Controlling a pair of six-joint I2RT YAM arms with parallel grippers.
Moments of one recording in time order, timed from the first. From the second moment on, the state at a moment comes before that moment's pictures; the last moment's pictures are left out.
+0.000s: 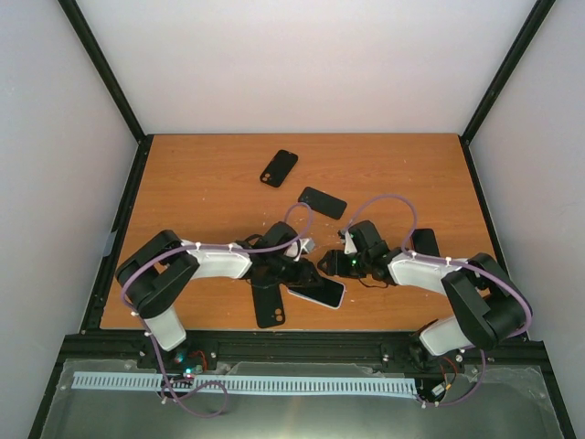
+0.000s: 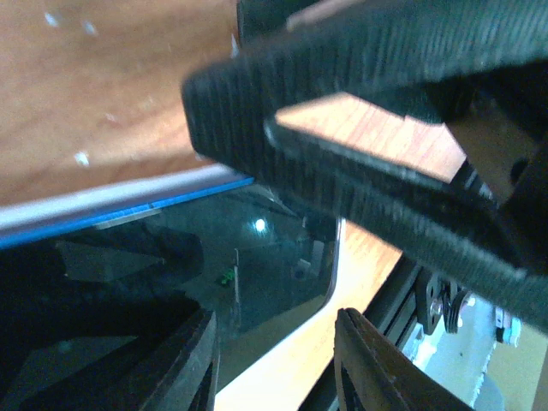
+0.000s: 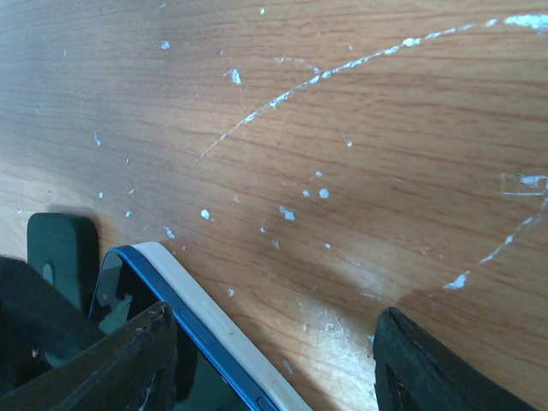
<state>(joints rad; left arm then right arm) -0.84 1.71 0.78 0.02 0.57 -0.74 0.57 1.45 0.54 -0.03 -0.38 0.60</state>
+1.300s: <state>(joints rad) -0.90 1.65 0.74 -0.13 0.52 -0.72 0.57 1.46 0.54 -0.01 -0.41 0.60</state>
